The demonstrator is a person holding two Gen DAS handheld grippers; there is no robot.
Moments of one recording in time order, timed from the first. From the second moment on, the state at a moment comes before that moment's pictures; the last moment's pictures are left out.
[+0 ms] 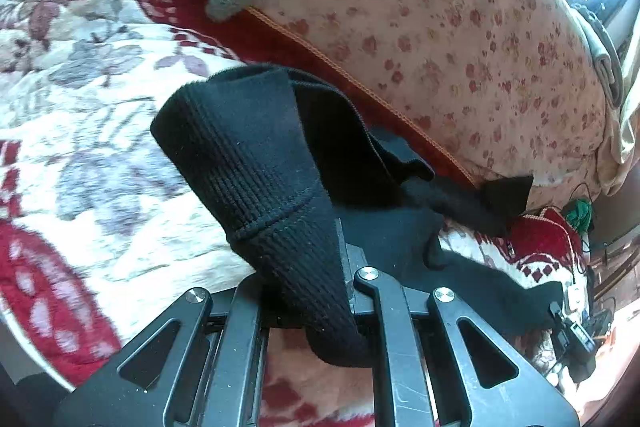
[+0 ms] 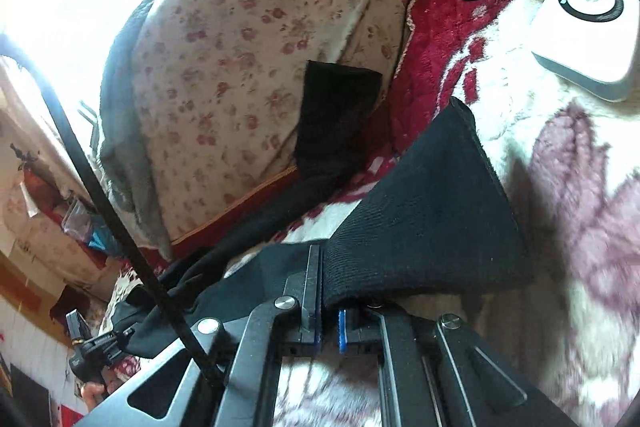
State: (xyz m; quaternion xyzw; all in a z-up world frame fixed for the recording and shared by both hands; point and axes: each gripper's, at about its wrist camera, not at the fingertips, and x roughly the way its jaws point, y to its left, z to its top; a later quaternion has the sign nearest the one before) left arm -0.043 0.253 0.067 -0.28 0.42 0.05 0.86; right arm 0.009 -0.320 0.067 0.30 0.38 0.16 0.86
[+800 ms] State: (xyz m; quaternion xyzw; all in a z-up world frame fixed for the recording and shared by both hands) left arm -0.109 0.311 0.054 -0.24 0.47 0.18 0.83; right arm -0.045 -0.347 0.056 0.22 0.49 0.05 0.85
